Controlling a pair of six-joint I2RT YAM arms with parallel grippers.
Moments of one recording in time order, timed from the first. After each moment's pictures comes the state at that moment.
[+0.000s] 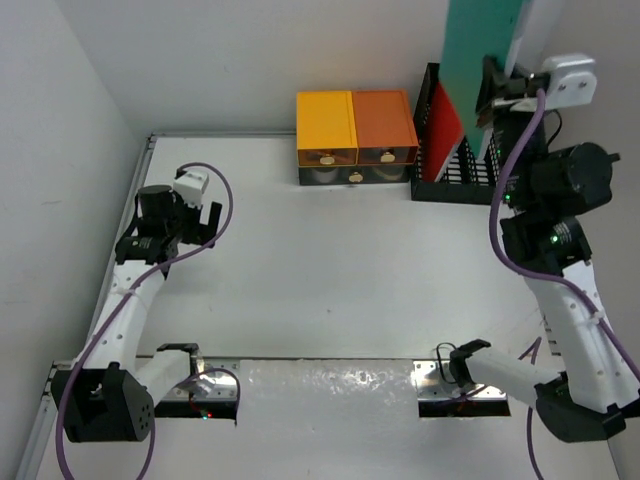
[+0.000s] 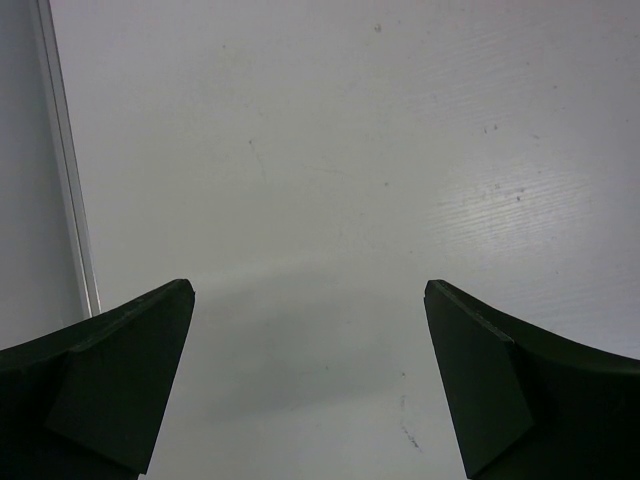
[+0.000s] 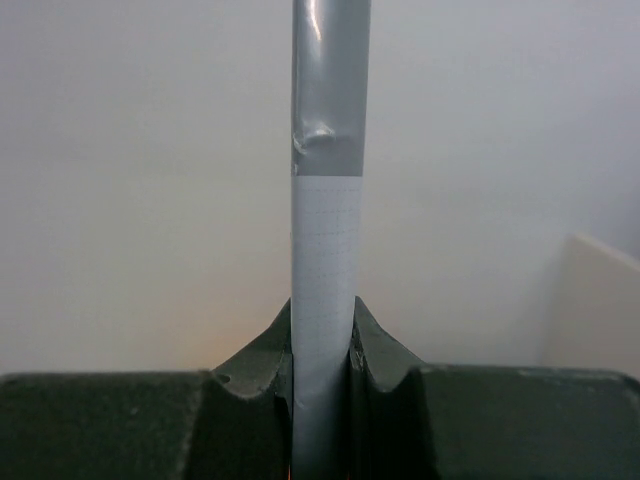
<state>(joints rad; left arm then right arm) 0.04 1.01 0.85 -0.47 0.07 0.28 0.39 1.04 1.43 0.15 0.22 -0.23</state>
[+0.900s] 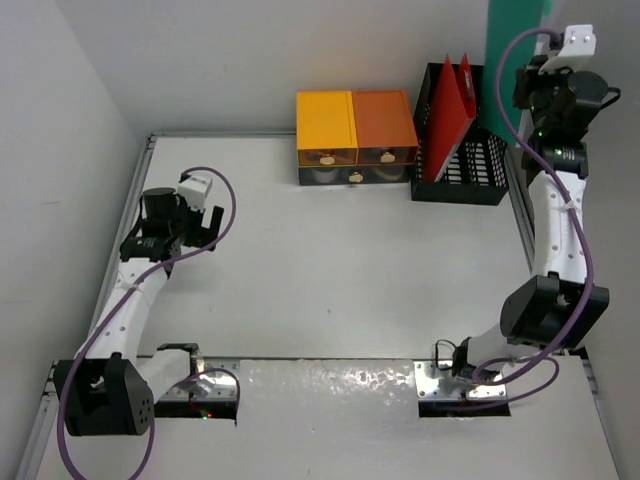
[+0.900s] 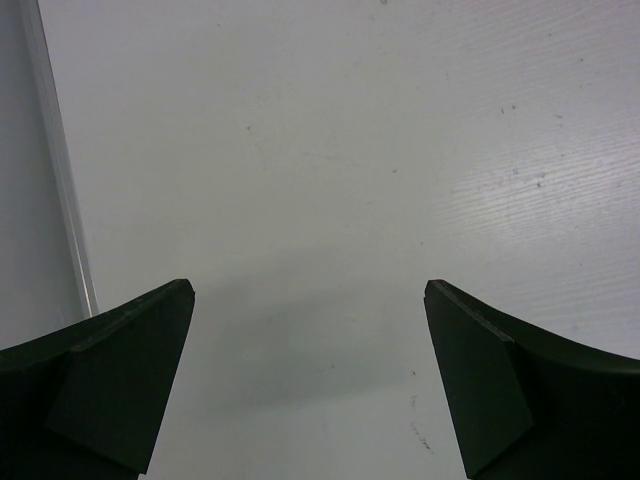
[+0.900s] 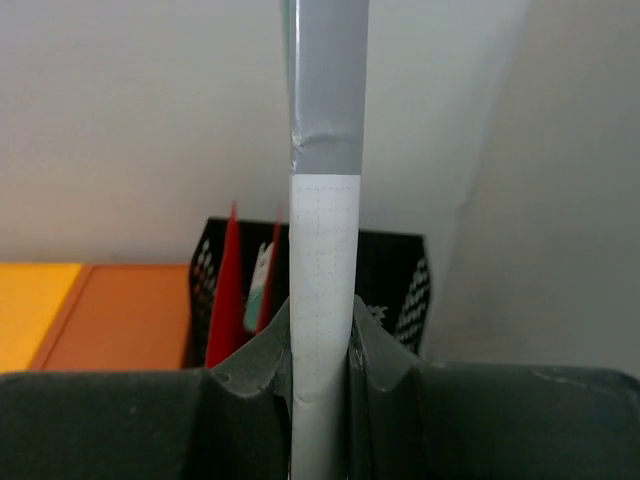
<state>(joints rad) 0.04 1.04 0.81 -0.44 0.06 0.31 -0.25 1.53 1.61 0.05 -0.17 -0.09</state>
